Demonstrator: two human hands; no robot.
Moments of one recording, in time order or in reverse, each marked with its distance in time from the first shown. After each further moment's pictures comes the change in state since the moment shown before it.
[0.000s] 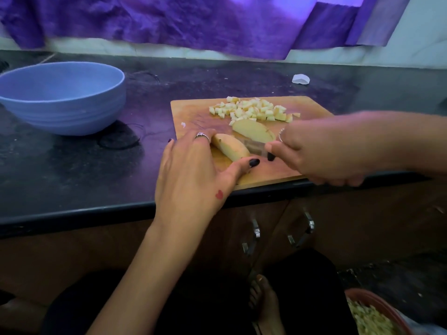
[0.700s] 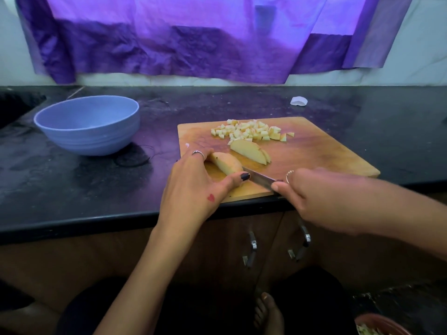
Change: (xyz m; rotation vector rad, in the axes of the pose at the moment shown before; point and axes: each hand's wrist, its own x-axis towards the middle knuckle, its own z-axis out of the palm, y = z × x) left_hand 0.005 0.001 -0.002 -0.069 -0.044 -0.076; right_hand -0.042 0.004 0.024 0.131 -0.048 0.071
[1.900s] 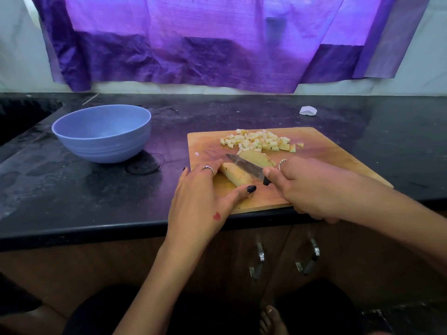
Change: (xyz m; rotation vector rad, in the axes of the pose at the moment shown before) left_hand -0.005 -0.006 0.000 -0.008 0.009 0.075; right_hand 0.007 -0.025 -0.024 0.279 0.052 0.015
